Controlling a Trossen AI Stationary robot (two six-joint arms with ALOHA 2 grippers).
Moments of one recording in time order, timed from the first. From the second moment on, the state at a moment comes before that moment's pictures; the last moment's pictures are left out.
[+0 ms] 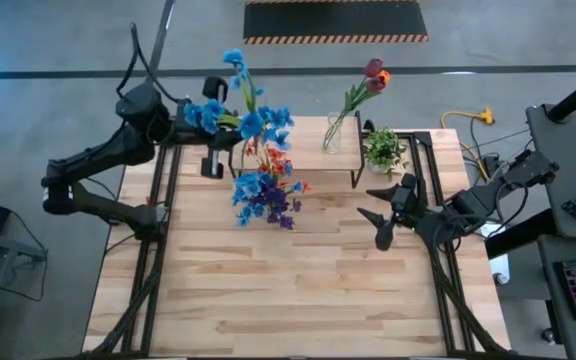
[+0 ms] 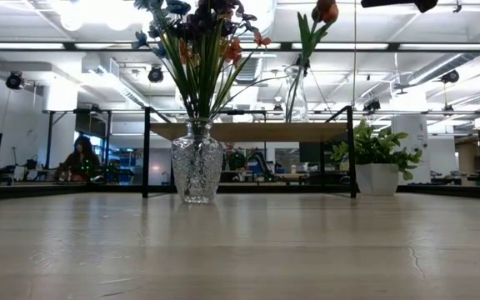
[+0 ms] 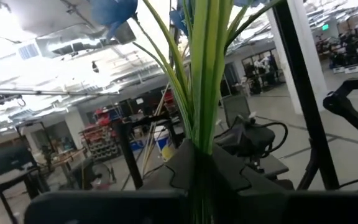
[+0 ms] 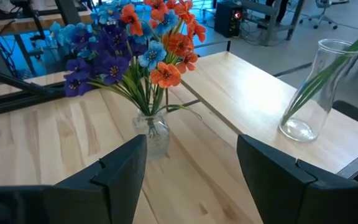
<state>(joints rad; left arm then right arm) 0.28 1.15 1.46 0.03 0.40 0.25 0.53 0.97 0.93 -0.53 0.95 0.53</state>
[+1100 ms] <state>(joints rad) 0.48 0.99 0.81 0.70 0.50 -0.20 0.51 0.97 0.93 -0.53 0.94 0.56</state>
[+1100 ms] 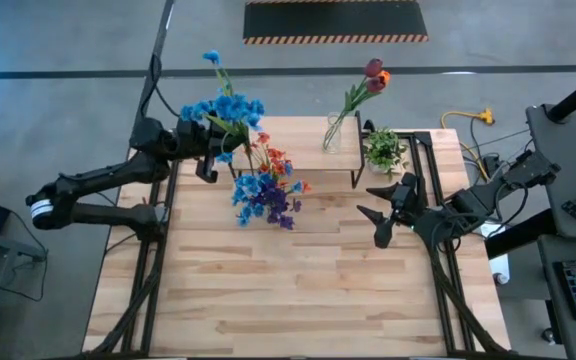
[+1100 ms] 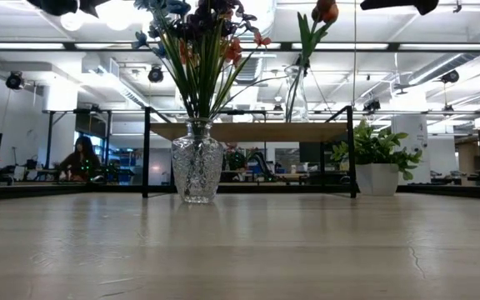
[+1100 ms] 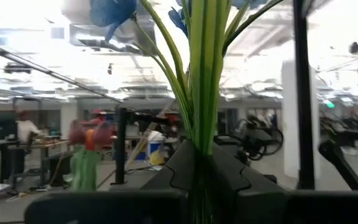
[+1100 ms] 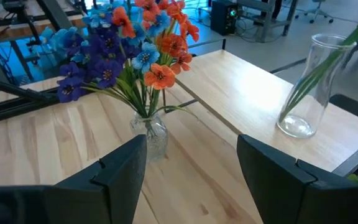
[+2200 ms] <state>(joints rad) 0.43 1.13 0.56 1.09 0.40 -0.36 0.48 0.97 0.93 -0.55 0.94 0.57</state>
